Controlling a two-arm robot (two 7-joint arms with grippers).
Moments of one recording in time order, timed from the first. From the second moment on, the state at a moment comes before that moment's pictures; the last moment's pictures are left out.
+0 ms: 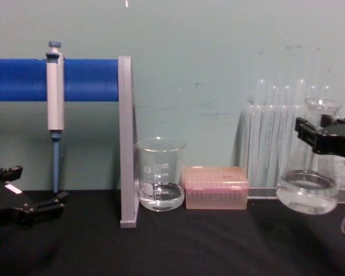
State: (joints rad) left arm -0.20 0.60 0.45 -1.41 -0.25 -0.12 0.03; right arm 0.26 0.25 -0.25 -1.43 0.23 -0.05 0.08
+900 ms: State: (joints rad) left arm -0.20 0.60 0.45 -1.41 -0.25 -0.12 0.03; right arm 0.30 0.24 -0.30 -1.40 0.21 -0.06 0.33
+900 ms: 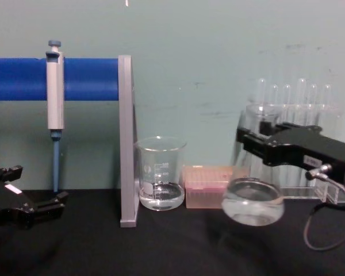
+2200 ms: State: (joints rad) left arm -0.20 0.60 0.45 -1.41 -0.25 -0.12 0.03; right arm 0.37 0.30 -0.45 -1.36 0.32 -0.11 0.52
